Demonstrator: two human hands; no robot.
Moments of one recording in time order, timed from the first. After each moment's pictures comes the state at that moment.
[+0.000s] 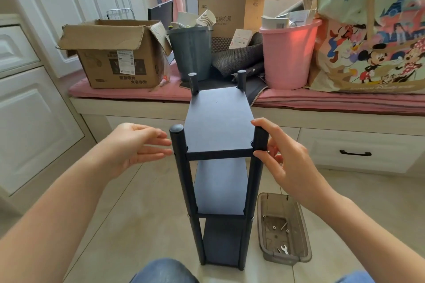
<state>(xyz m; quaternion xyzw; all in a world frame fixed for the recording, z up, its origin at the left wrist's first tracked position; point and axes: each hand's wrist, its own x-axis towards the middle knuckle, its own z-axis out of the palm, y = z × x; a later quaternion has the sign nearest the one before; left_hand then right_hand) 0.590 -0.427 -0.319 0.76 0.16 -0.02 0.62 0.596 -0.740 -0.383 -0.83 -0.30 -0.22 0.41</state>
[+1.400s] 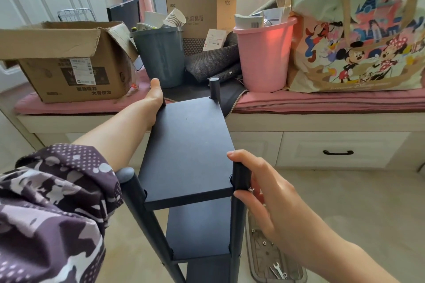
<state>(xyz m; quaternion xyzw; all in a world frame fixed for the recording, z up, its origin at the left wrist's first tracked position) 0.835 -0.504 -0.316 0.75 0.25 0.08 0.61 0.593 -0.736 -0.371 -0.85 -0.30 -0.15 0.40</state>
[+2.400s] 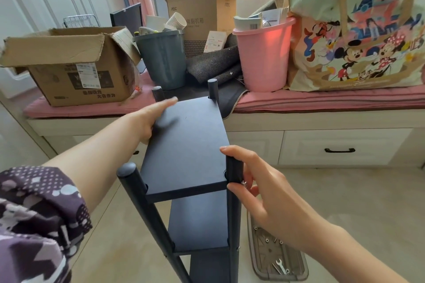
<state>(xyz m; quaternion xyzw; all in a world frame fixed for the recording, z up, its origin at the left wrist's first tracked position) 0.793 -0.481 -0.315 0.74 0.26 -0.18 0.60 0.599 -0.738 -0.374 -0.83 -0.31 -0.14 0.44</state>
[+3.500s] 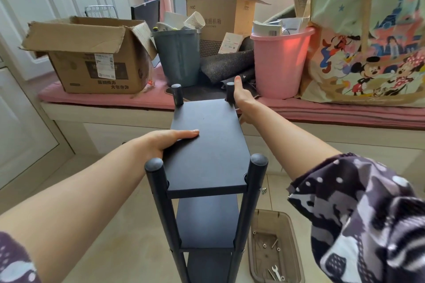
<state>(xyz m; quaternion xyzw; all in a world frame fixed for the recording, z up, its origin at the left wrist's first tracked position) 0.712 -0.482 -0.329 0.70 0.21 -0.27 0.62 0.846 -0.675 -0.323 -0.80 0.09 0.04 0.59</state>
